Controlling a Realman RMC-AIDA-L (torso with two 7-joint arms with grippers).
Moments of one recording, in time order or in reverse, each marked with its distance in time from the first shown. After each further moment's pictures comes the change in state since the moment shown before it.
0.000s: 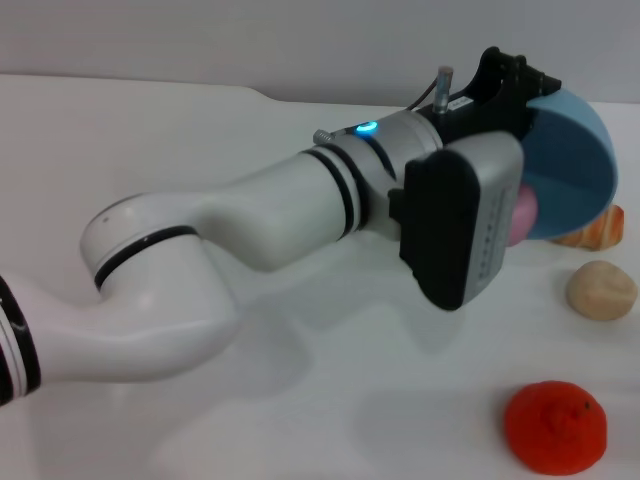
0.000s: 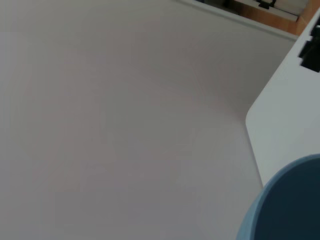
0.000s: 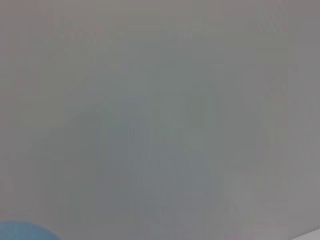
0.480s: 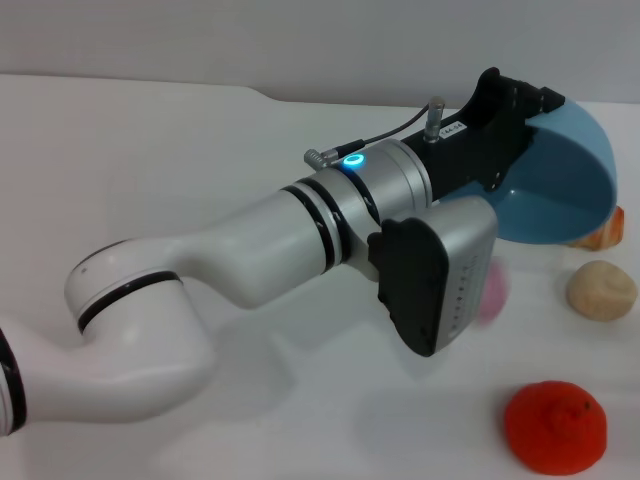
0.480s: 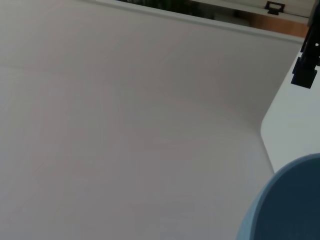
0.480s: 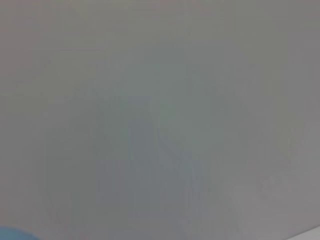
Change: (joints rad) left arm 0.052 0.000 0.053 -0.052 -0.003 -0.182 0.115; right arm 0.006 0.001 0.003 0.009 -0.001 0.005 -0.001
